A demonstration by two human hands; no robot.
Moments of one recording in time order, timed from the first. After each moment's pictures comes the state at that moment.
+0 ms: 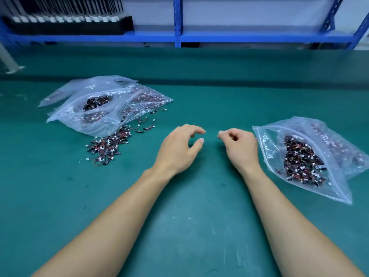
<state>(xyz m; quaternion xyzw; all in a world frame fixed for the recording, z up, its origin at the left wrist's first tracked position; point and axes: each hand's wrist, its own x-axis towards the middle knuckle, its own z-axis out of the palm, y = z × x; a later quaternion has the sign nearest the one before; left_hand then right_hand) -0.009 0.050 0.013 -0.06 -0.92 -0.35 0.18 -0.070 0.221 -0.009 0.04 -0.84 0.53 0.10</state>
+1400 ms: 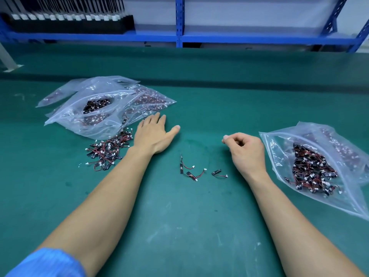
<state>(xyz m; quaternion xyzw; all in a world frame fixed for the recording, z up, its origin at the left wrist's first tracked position) -0.077 -0.043 -0.011 0.11 -0.99 -0.12 0.05 -0.070 0.219 -0.011 0.04 -0.83 0.55 0.09</state>
